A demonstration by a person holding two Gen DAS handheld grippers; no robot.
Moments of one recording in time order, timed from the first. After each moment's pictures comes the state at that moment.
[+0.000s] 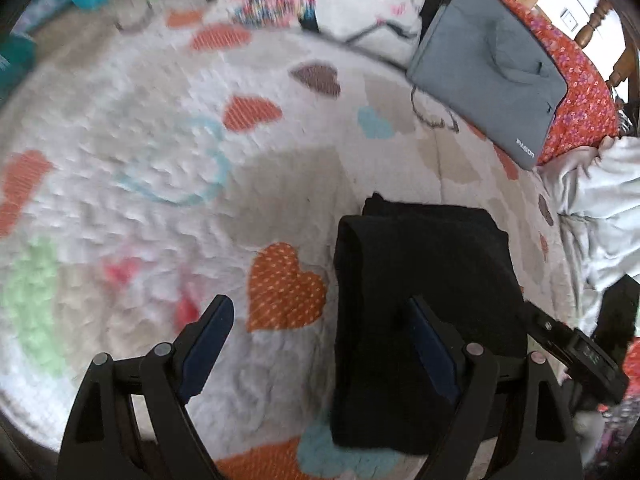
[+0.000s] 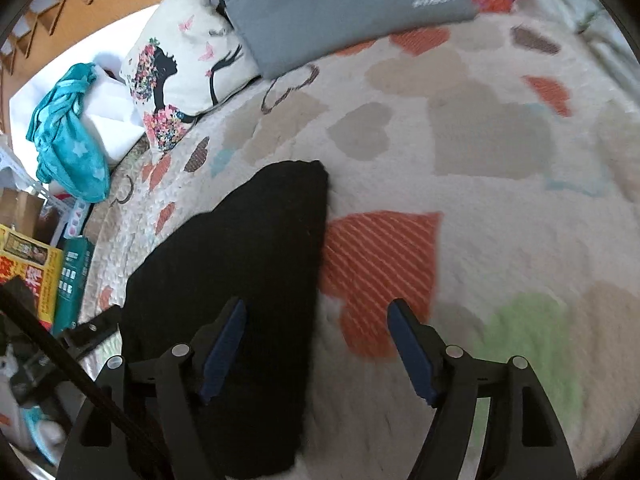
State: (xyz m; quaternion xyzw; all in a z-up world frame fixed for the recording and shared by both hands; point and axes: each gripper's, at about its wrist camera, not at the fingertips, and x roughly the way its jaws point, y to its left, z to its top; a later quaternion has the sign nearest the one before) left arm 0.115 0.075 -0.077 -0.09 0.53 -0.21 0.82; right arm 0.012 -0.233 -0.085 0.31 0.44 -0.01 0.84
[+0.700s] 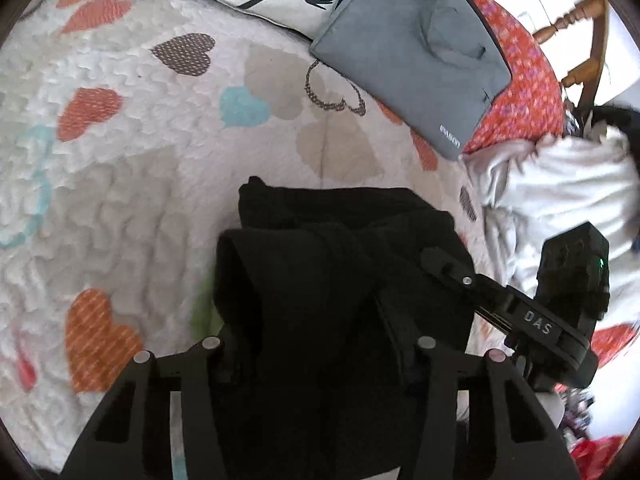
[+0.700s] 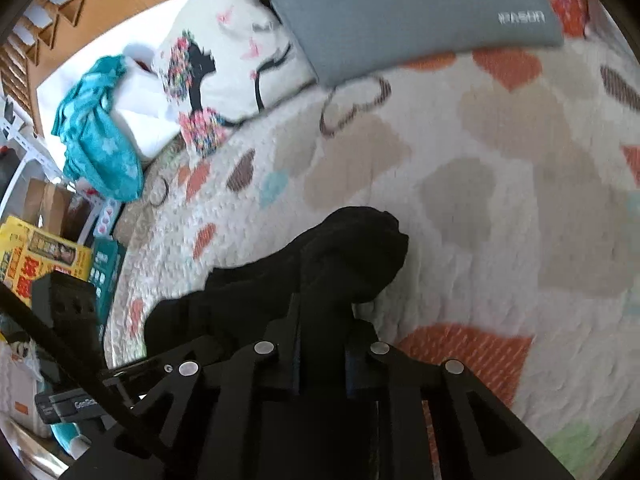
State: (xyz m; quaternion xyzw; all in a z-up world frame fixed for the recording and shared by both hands) left arm 0.150 -0.009 -0.065 -0.17 0.55 -0.32 0.75; right arm 0.080 -0.240 -0.049 0.31 0.41 0.05 0.85
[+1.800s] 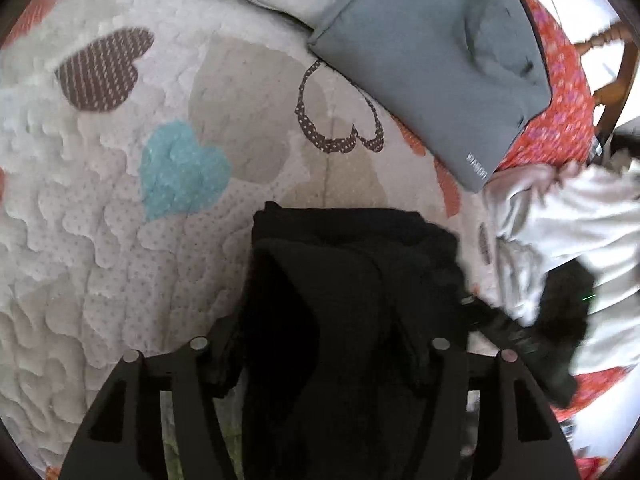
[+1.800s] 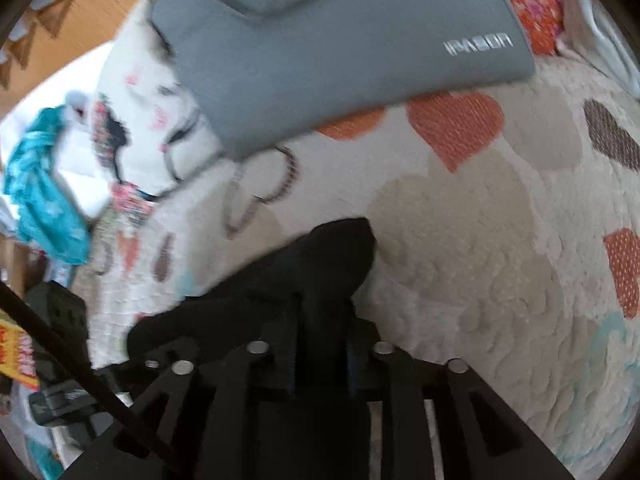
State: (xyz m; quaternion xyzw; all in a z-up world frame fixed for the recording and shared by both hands) left arm 0.252 -0.071 -0.110 -0.18 0.58 -0.34 0.72; right arm 0.144 -0.324 -0.090 0.31 0.42 -0.05 0.85
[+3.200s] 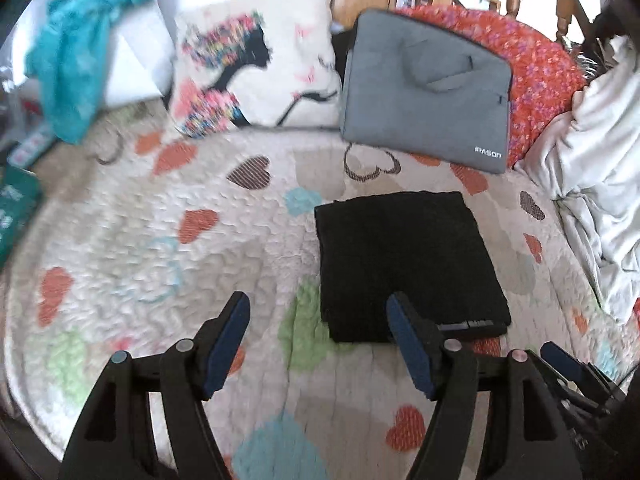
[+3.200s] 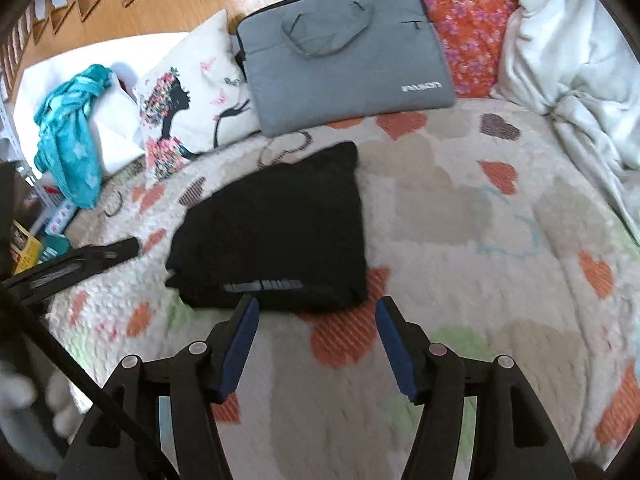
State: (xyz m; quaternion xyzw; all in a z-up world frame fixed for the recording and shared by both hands) left arm 0.053 -0.015 0.003 0.03 0.39 -0.17 0.90; right arm -0.059 -0.217 -0.055 0.21 0.35 -0.11 0.91
